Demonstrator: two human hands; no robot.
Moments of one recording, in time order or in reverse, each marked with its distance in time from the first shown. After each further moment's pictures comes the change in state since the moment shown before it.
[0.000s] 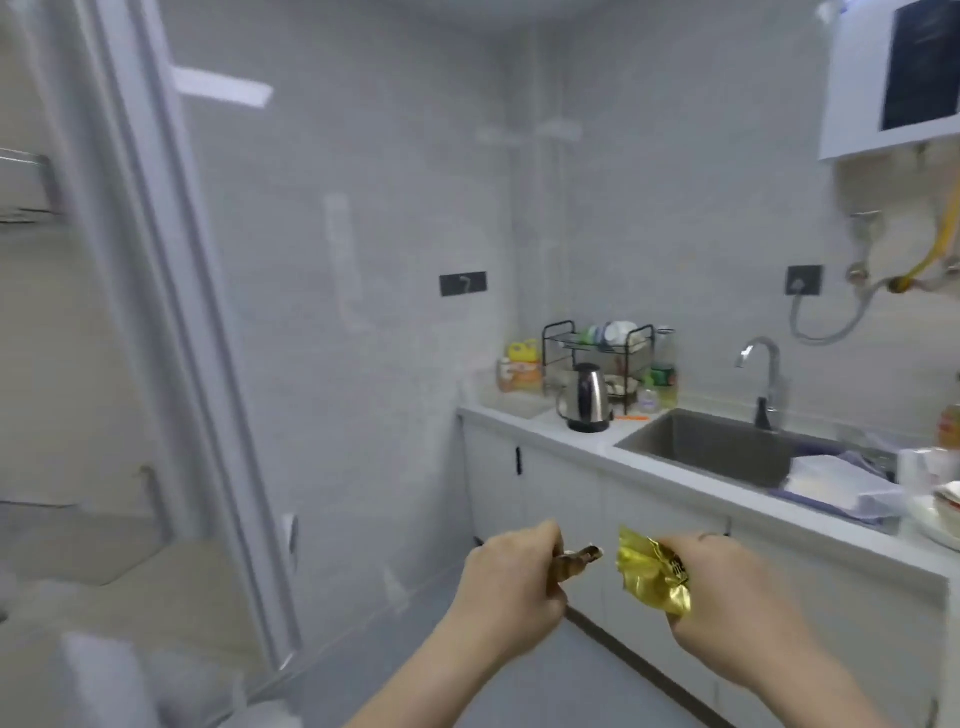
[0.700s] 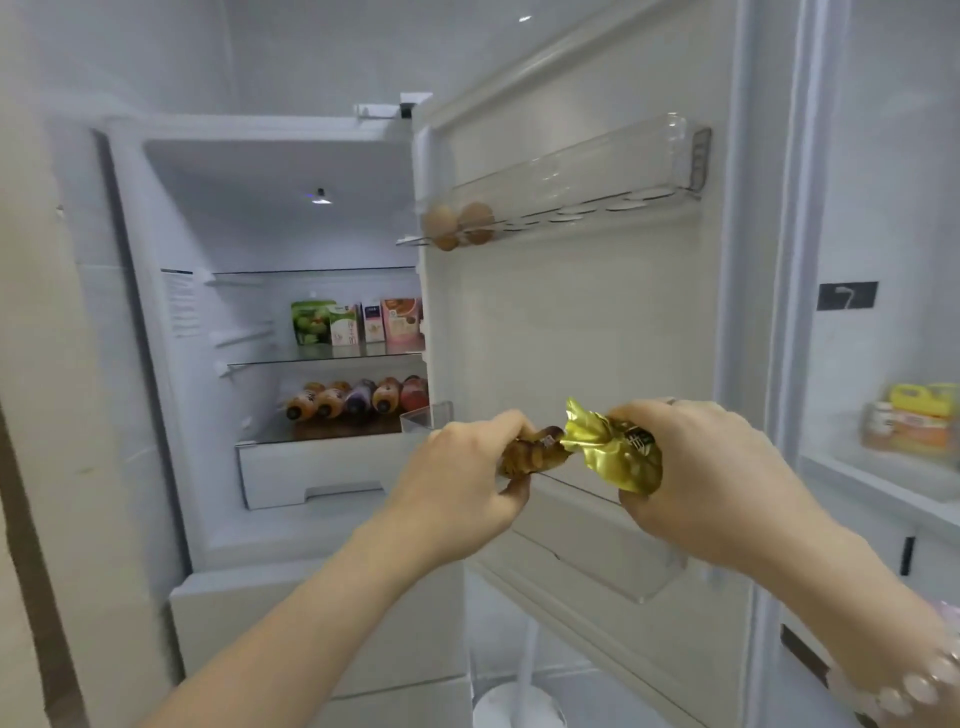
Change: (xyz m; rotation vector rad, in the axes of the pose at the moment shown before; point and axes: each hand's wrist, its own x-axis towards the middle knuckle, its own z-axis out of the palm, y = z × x) left_hand -0.187 -0.332 -0.275 0.206 0.452 -0.212; right_hand 0.064 -0.466 -0.019 0.331 0.167 -0.763
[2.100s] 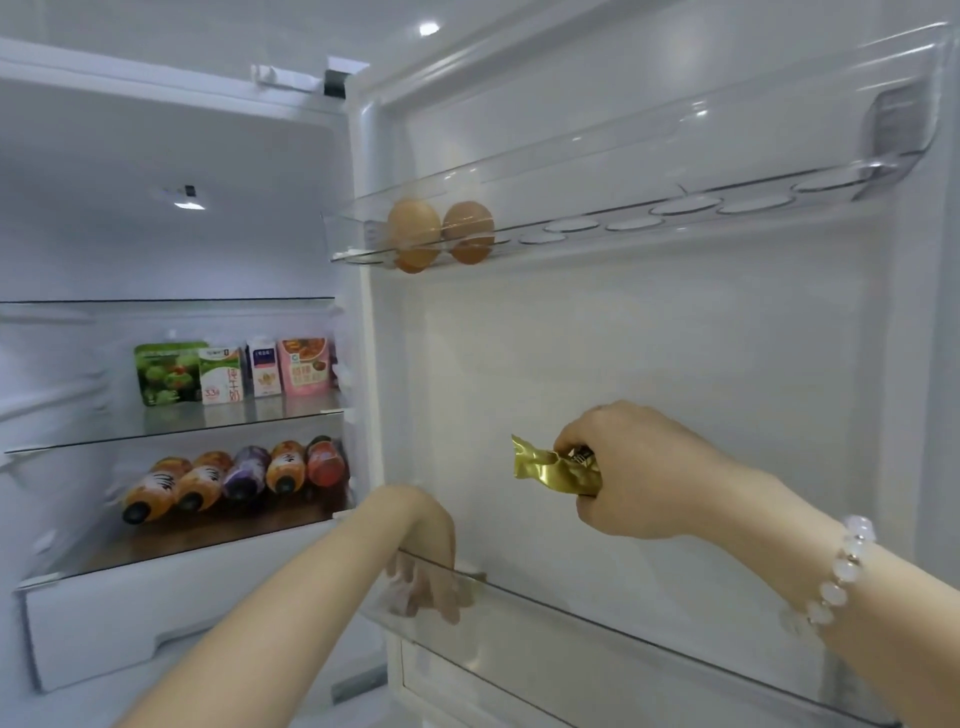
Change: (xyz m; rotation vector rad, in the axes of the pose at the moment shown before) left_hand 0.151 -0.209 0.105 0.302 -1.334 -0.264; right_hand 0.161 -0.013 0.085 -0.171 -0.297 0.160
